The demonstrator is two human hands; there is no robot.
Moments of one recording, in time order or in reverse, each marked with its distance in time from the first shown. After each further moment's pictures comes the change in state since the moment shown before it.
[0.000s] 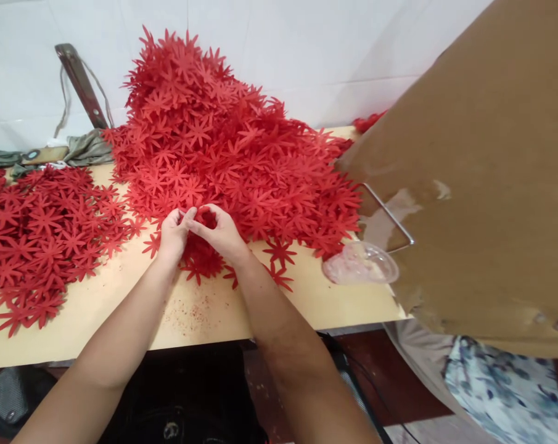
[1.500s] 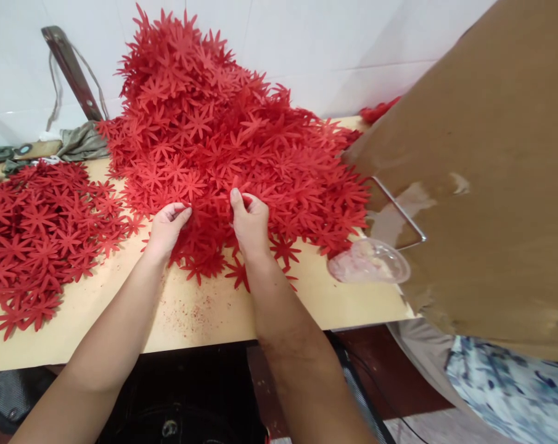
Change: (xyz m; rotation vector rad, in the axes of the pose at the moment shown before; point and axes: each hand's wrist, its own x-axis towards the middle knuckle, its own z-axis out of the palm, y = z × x) left_hand 0.008 0.003 -0.013 -0.017 -0.058 -0.015; right_hand 0.011 0.002 -0.025 0.054 0.487 -0.004
